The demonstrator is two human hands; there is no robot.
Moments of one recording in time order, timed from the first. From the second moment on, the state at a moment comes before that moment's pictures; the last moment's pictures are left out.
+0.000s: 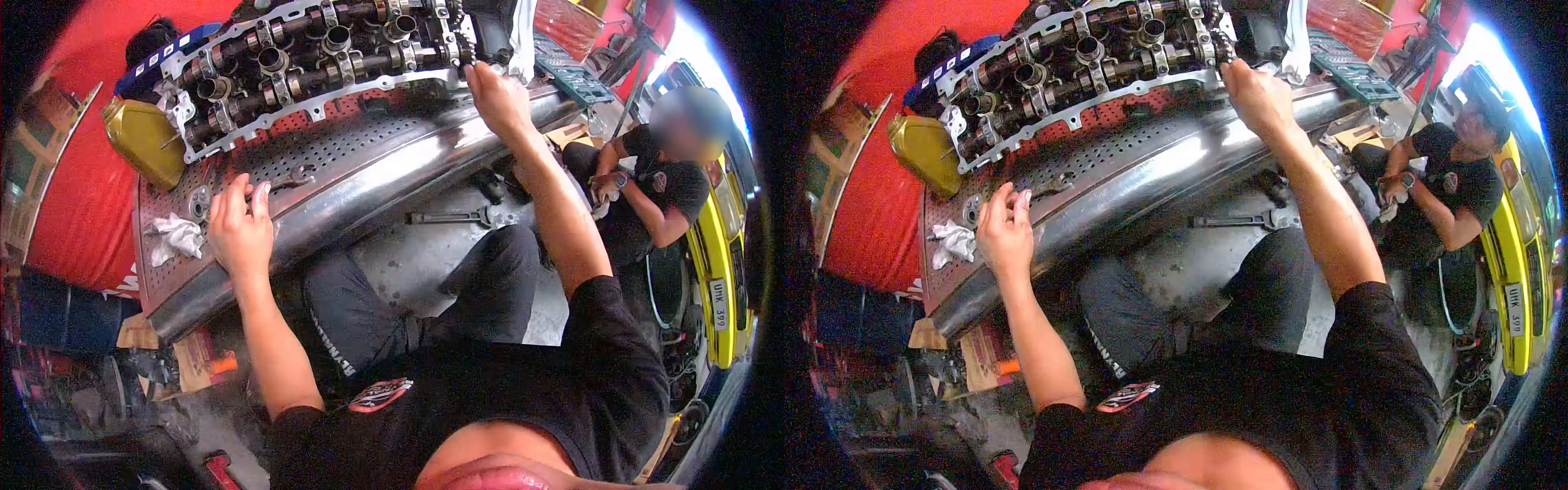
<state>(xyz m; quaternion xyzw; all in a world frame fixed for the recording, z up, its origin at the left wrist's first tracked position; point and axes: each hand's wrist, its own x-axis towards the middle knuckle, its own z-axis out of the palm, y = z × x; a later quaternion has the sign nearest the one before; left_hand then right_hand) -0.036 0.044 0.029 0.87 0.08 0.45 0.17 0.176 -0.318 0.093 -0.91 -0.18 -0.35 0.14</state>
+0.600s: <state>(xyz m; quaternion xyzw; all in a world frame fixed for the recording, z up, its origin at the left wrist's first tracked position) -0.036 0.047 0.027 0.88 0.06 0.45 0.15 0.190 -0.321 0.143 -0.91 -0.15 -0.34 0.18</state>
